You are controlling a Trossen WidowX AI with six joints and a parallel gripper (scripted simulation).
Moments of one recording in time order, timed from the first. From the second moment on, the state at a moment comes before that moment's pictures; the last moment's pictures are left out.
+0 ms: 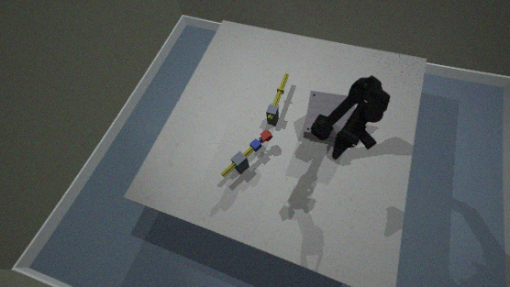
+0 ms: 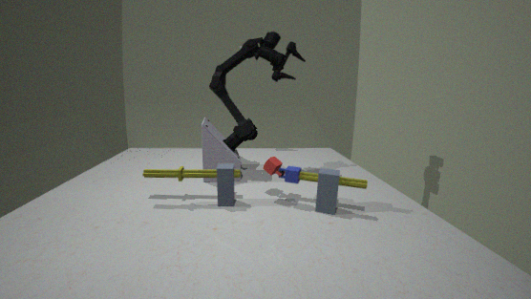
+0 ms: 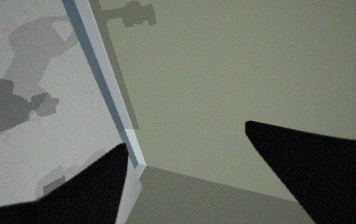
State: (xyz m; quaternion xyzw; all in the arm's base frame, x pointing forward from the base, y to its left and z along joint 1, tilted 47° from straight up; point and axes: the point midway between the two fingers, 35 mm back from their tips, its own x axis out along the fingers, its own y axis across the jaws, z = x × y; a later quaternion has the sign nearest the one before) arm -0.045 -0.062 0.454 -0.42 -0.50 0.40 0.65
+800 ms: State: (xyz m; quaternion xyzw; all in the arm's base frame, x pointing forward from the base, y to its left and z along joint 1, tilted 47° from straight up) arm 0.022 0.071 0.418 -0.50 -0.21 0.46 0.70
